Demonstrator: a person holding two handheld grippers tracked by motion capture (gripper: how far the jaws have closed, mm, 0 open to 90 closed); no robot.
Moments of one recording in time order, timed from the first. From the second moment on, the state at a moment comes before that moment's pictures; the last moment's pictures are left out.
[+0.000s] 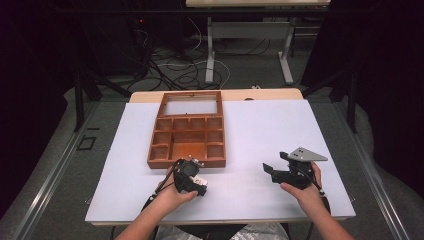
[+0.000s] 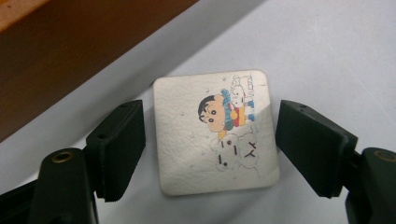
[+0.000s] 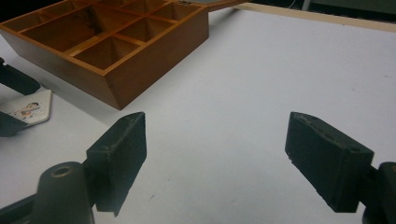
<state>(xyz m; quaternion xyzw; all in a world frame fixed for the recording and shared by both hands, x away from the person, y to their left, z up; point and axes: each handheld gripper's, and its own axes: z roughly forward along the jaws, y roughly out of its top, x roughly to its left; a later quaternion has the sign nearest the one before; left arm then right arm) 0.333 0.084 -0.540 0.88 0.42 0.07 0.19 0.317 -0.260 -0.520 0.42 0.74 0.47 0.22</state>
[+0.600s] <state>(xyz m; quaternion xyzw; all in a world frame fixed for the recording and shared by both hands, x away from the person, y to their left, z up) 0.334 0.084 -0.537 0.88 0.42 0.07 0.19 0.317 -0.258 -0.521 0.42 0.74 0.47 0.22</state>
